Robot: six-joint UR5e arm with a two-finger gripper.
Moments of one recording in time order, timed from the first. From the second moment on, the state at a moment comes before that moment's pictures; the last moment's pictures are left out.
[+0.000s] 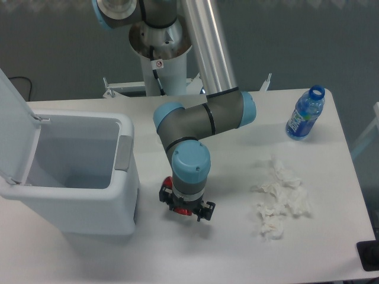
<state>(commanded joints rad) 2.35 -2.16 -1.60 -0.91 1.51 0.74</state>
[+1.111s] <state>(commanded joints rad) 2.35 -2.15 -1.62 -0.91 1.52 0.73</state>
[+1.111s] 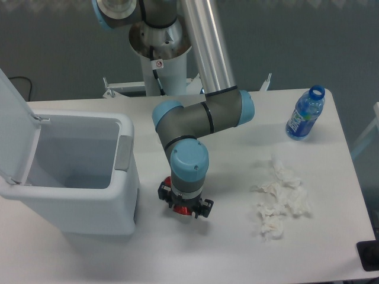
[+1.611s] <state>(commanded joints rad) 2.35 -2.15 -1.61 -0.92 1.52 0.74</state>
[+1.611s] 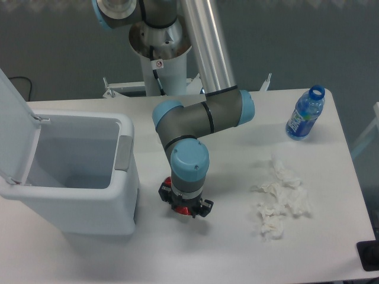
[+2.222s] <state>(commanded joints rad) 2.44 -2.06 -1.55 -0.92 1.51 0.87</state>
